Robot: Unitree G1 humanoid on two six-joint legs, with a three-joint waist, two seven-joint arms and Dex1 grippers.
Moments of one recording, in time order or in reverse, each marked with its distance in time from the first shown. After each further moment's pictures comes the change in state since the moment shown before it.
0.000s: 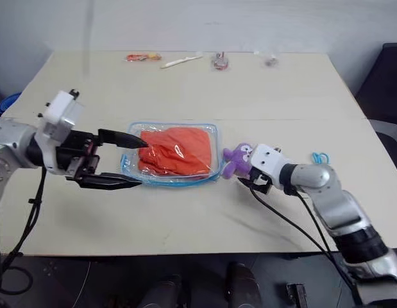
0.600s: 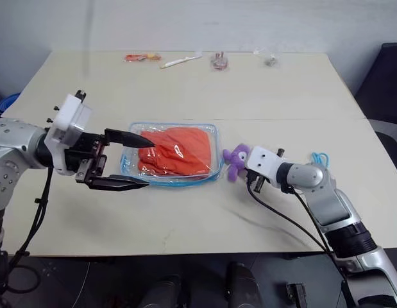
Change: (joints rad) left arm -0.002 -0.028 -0.012 -0.025 0.045 -0.050 0.015; right arm 0.055 0.004 -0.059 -0.041 -0.049 -0.041 0.073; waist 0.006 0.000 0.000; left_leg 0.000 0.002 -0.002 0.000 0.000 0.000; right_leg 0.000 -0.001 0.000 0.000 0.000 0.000
